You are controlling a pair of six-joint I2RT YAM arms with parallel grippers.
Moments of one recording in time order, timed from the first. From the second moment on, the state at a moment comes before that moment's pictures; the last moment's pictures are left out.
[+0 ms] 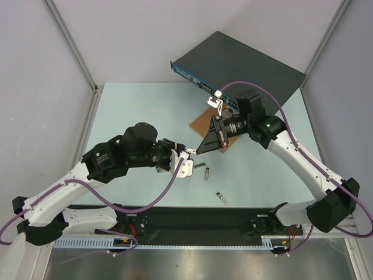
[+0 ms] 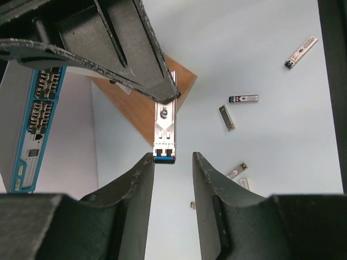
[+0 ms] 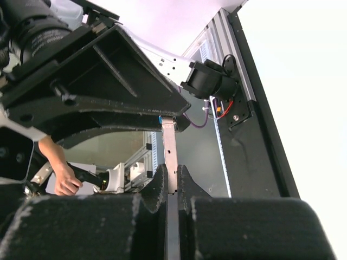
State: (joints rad) left arm -1.02 1.05 1.35 -0.84 0.17 0.89; right arm 0.57 1.33 1.32 -0.50 -1.14 0.50
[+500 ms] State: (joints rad) left arm -1.04 1.05 1.30 -0.78 0.10 0.90; right arm 0.57 1.37 1.32 -0.49 -1.14 0.52
